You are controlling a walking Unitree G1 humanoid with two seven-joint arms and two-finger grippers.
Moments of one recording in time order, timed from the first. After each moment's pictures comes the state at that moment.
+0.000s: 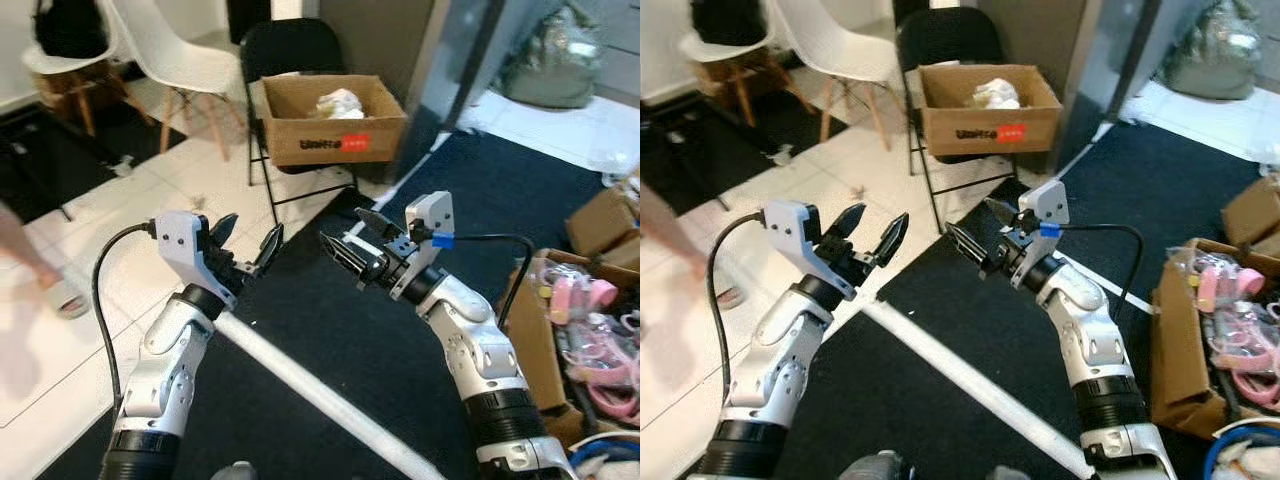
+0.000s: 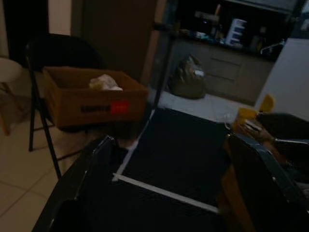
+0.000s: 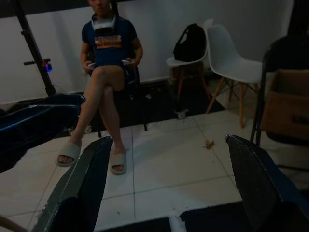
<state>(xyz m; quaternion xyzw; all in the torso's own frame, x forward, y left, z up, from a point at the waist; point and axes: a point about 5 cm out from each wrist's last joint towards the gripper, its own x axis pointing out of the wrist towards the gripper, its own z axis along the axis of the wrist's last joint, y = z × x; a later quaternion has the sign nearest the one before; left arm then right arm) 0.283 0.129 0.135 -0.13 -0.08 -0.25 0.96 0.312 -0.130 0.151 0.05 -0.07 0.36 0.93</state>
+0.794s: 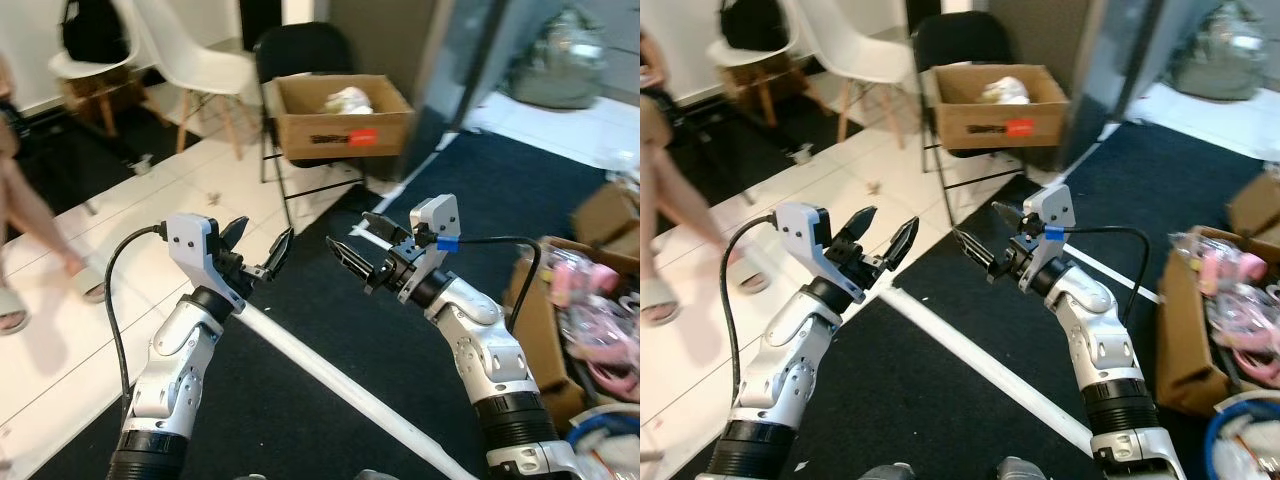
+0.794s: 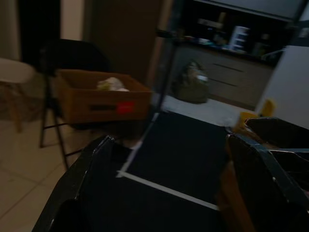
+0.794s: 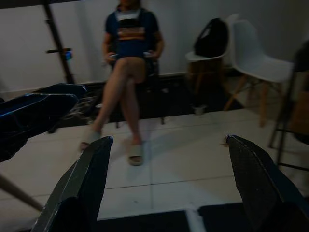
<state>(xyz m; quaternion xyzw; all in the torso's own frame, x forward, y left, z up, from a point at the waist) 0.284 0.128 0.136 -0.13 -0.08 -0.26 0.95 0.311 -0.131 0.148 0.04 -0.06 0.37 0.93</state>
